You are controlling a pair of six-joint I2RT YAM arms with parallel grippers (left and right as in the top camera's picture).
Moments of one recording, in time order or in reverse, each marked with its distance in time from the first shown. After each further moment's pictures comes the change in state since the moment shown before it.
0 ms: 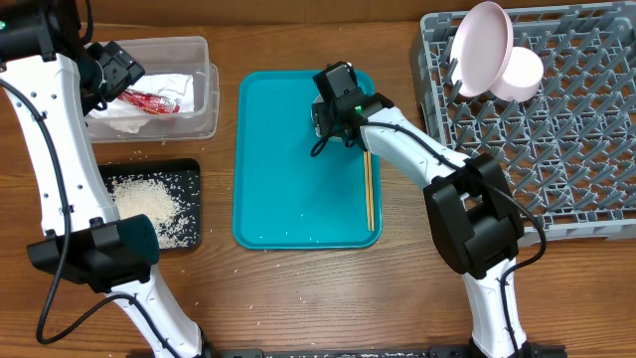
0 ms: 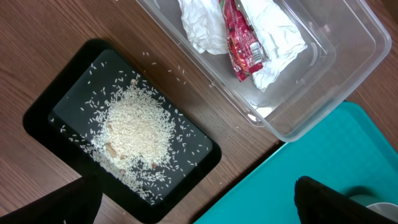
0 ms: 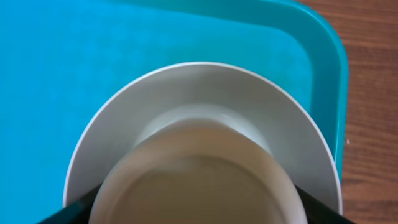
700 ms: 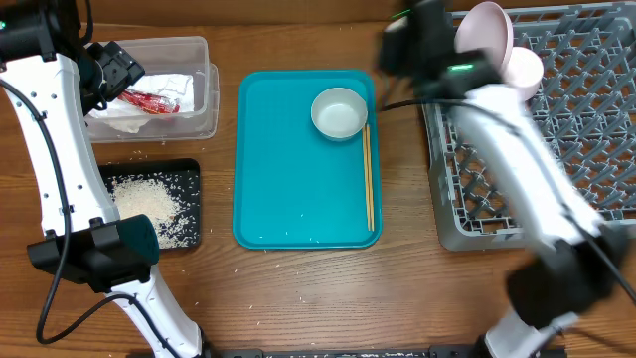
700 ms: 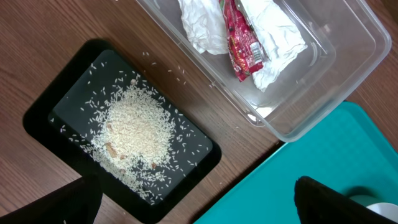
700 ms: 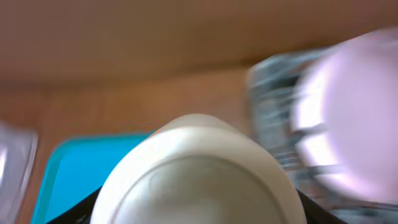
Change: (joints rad) left arm 0.000 0.000 0.000 0.000 0.000 0.000; right arm -0.256 -0.429 0.113 -0.214 -0.029 0.040
